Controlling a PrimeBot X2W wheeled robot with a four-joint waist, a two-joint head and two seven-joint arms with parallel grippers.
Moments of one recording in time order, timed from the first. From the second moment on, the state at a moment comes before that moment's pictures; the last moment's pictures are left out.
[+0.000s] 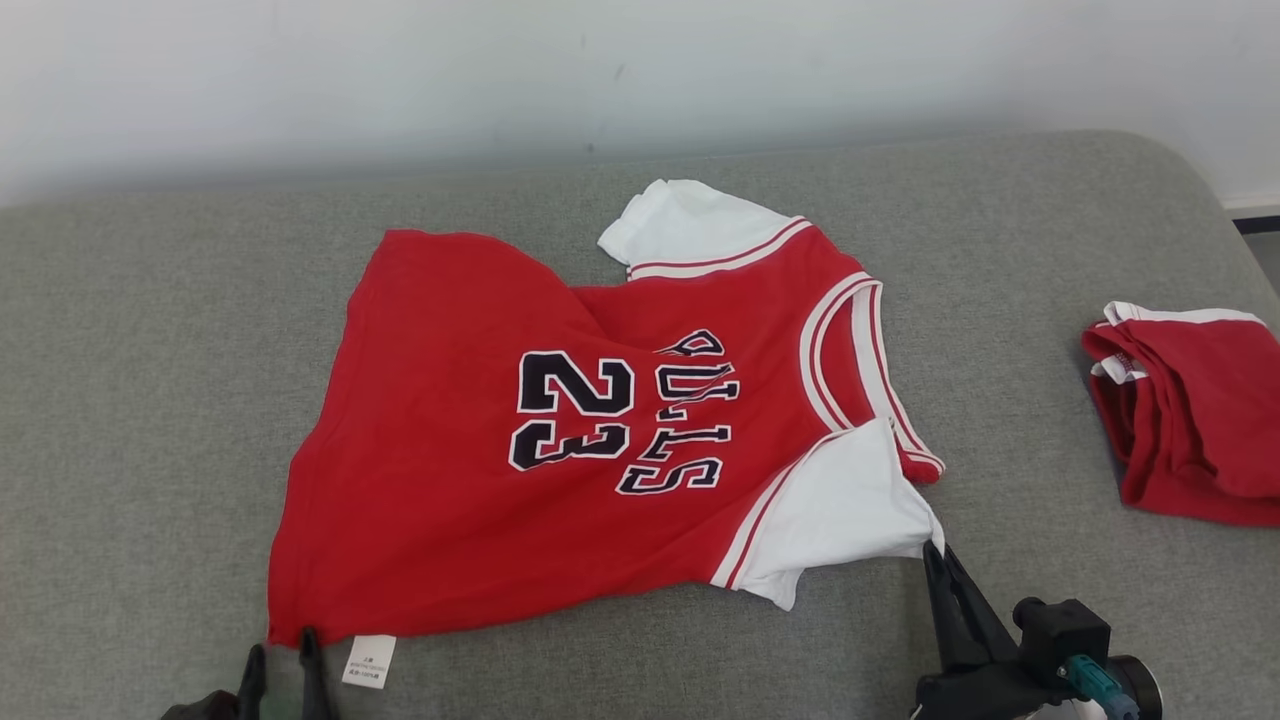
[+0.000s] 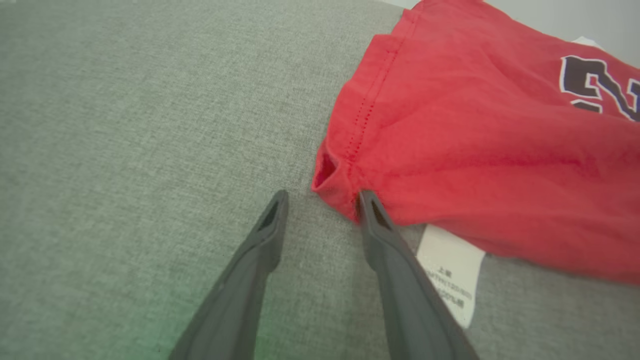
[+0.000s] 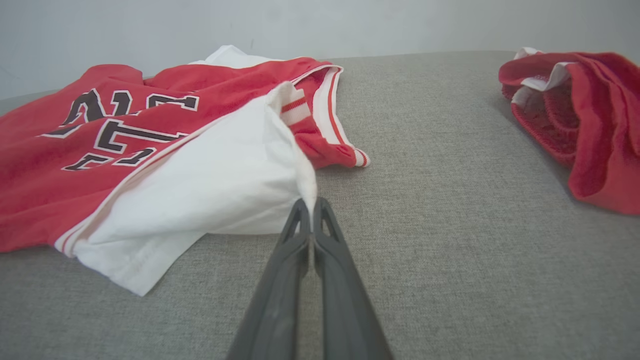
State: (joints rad) left arm -0.13 0.05 0.08 0.59 -0.32 -0.01 -0.26; right arm -0.12 -0.05 0.00 0.46 0.08 0.13 -0.26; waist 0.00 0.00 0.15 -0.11
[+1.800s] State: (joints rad) left arm -1.20 0.39 -0.20 0.57 -0.04 -0.05 -0.24; right arm -1.29 -0.30 0.09 0.51 0.36 0.13 -0.25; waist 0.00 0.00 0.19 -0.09
